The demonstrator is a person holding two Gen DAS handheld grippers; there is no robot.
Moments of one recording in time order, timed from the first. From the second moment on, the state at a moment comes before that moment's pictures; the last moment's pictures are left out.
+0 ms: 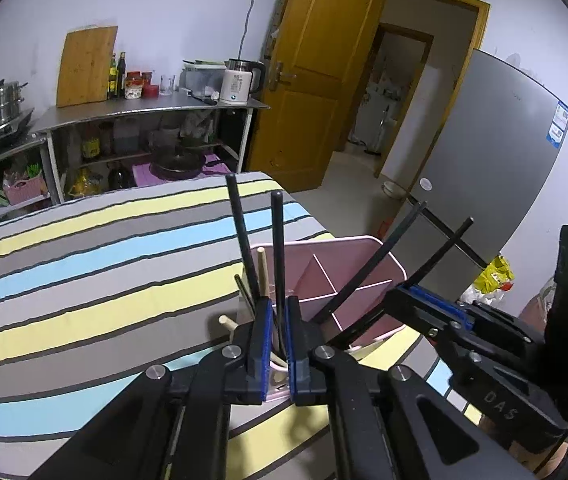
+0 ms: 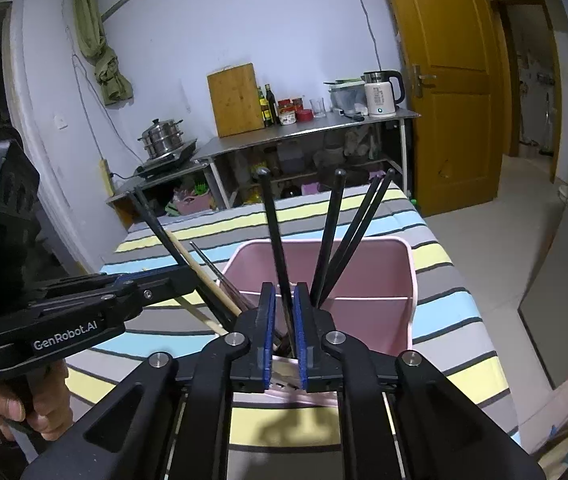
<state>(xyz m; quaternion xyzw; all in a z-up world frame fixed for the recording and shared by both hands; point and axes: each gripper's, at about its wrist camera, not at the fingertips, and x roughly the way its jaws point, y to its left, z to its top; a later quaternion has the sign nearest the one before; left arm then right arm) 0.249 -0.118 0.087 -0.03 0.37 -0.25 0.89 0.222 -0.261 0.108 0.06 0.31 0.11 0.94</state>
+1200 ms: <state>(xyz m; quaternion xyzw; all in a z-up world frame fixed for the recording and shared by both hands) 0.103 -0.079 0.102 -0.03 0.27 -0.24 0.93 0.109 -0.249 0.129 0.03 0.26 0.09 0.96</state>
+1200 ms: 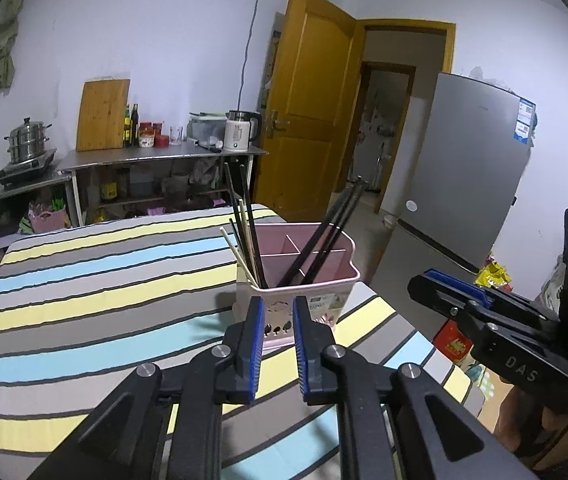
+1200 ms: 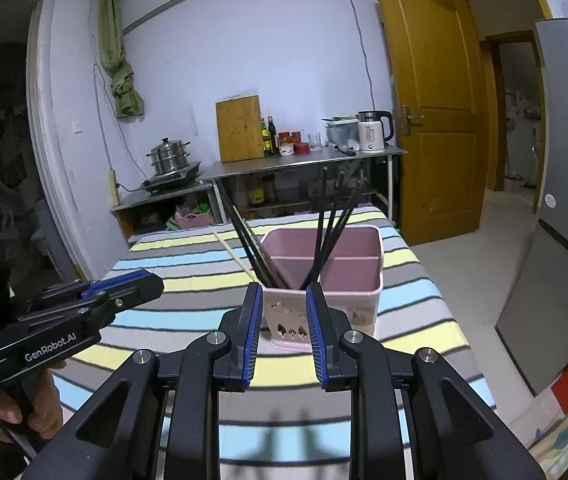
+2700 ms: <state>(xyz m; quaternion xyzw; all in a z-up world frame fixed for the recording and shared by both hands) 0.075 -0.078 0.081 -0.02 0.26 -0.24 0.93 0.086 -0.251 0.108 0.02 0.27 0.08 0.96</state>
